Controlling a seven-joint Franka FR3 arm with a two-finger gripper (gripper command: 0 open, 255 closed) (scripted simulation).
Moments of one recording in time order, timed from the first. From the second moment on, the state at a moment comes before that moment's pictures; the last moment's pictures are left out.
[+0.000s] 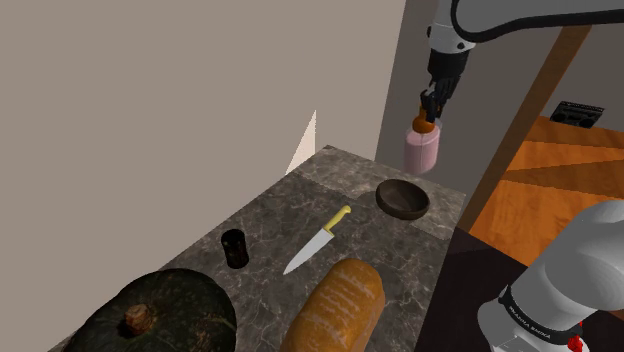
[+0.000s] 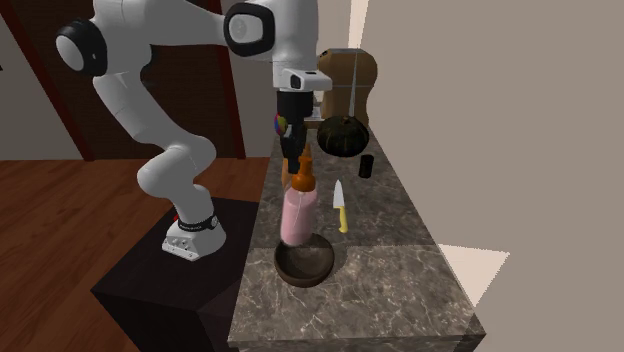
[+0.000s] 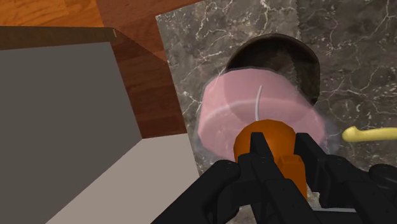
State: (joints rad) arm -0.15 -0.56 0.03 -2.24 -0.18 1.71 -0.08
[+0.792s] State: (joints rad) arm -0.15 -0.56 0.02 -2.40 -0.19 1.87 -0.06
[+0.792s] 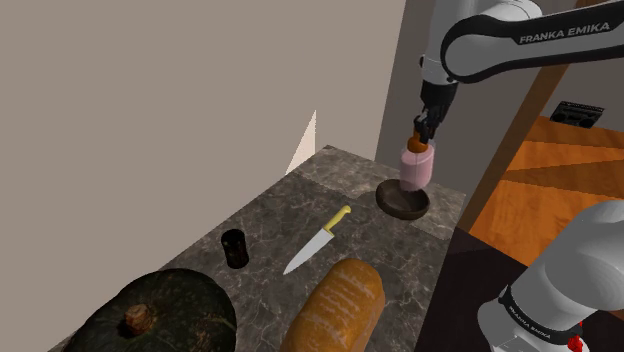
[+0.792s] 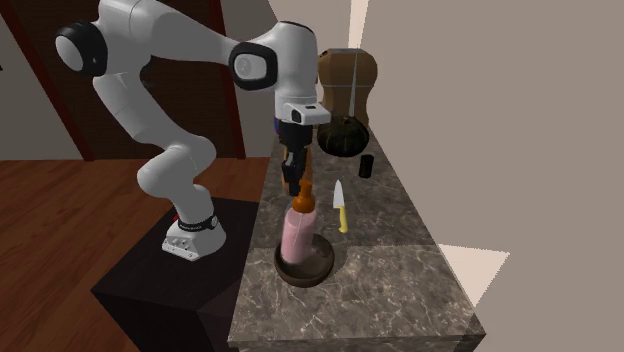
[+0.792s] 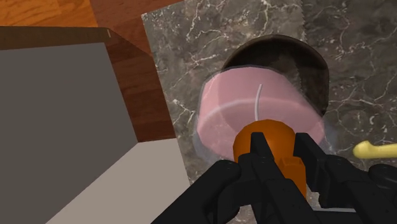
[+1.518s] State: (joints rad) arm -0.16 -0.54 0.02 -2.52 -0.20 2.01 -0.03
